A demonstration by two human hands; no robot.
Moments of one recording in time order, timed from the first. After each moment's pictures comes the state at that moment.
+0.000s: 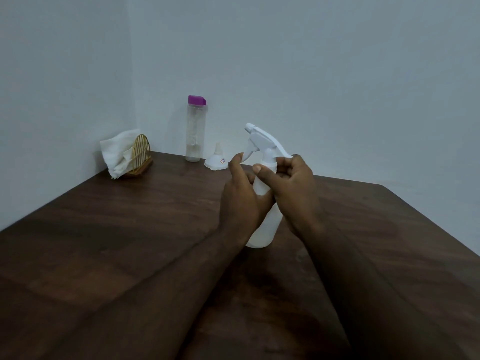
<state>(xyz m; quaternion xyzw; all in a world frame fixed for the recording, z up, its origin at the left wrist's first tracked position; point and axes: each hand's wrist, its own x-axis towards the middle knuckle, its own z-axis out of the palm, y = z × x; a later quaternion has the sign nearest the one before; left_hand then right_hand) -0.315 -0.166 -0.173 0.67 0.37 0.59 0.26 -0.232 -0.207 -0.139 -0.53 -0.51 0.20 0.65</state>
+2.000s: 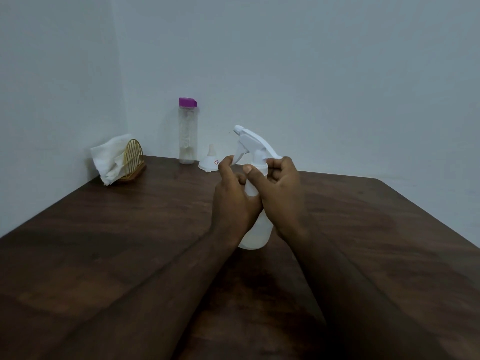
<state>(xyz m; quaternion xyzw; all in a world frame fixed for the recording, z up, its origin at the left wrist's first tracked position) -0.314 -0.159 -0.178 0.67 0.36 0.60 0.26 -0.240 -0.208 -0.147 -0.49 -0.50 0.22 0.68</state>
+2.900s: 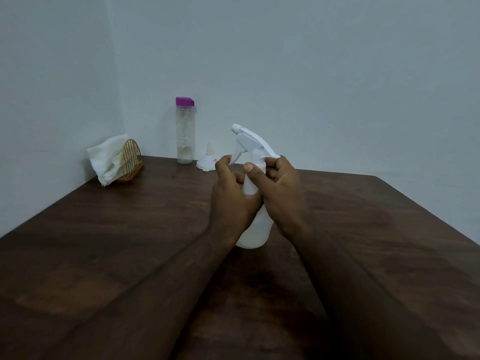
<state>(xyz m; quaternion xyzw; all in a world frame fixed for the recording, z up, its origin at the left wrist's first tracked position) -0.313 -0.156 -0.179 0.66 0.35 0.60 0.28 -0.236 -0.212 -0.145 -0.48 -0.52 0.25 0.66</state>
